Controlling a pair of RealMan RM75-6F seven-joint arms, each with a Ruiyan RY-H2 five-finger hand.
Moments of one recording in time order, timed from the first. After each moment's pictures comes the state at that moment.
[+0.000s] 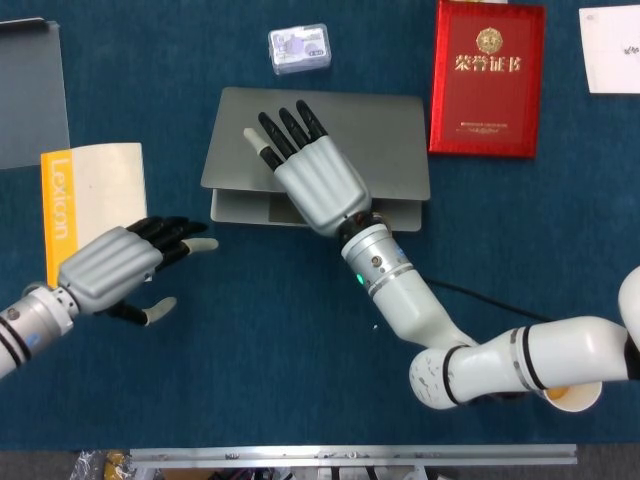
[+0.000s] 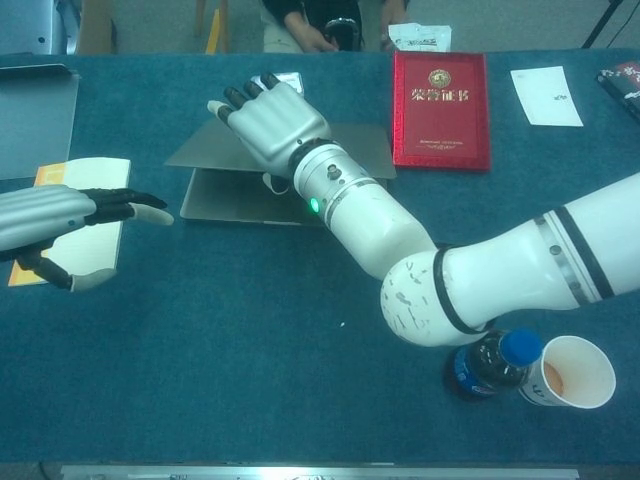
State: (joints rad) left arm -0.59 -1.14 0.16 -1.50 1.87 0.96 -0.40; right arm 1.16 -1.93 0.27 -1.49 -0.68 1.17 -1.14
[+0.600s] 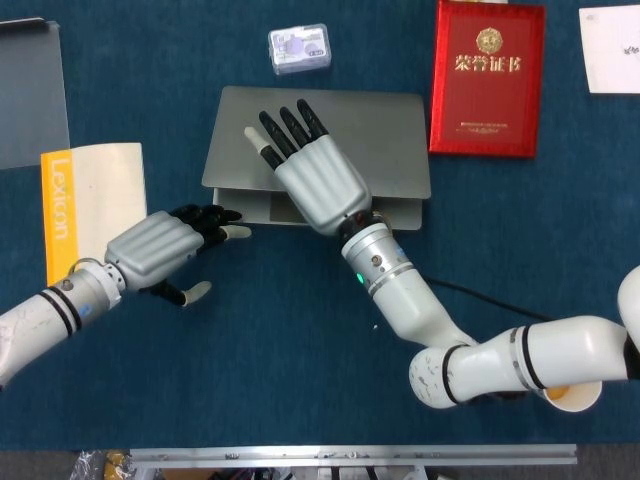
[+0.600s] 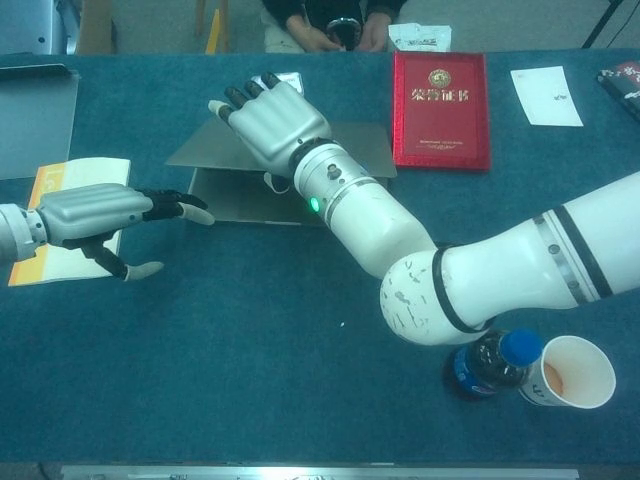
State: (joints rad) left arm -0.70 -1.27 0.13 -1.45 1.75 0.82 -0.36; right arm 1.16 -1.94 0.27 -1.49 -0.68 1.17 -1.14
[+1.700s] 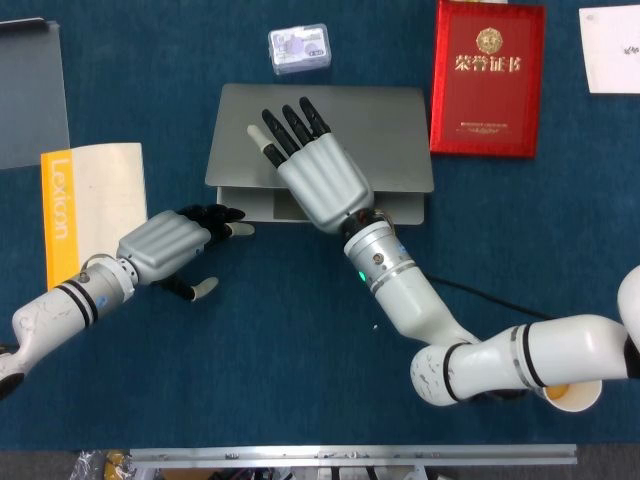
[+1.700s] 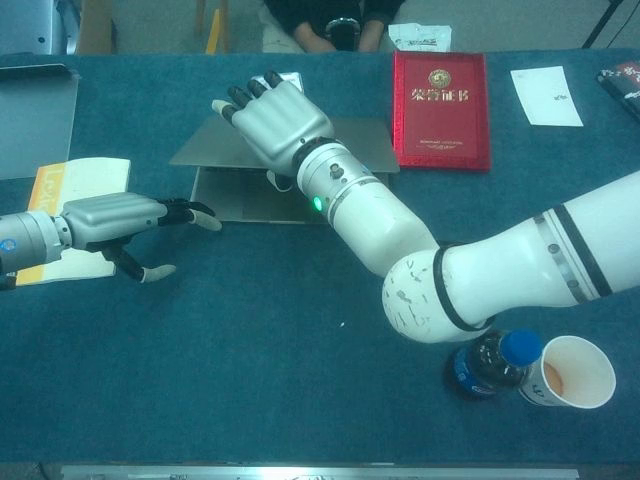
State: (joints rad) left arm -0.74 -1.36 0.17 -1.36 1.67 0.79 -0.39; right arm 1.16 -1.93 0.26 -1.47 -0.68 1.17 -1.13
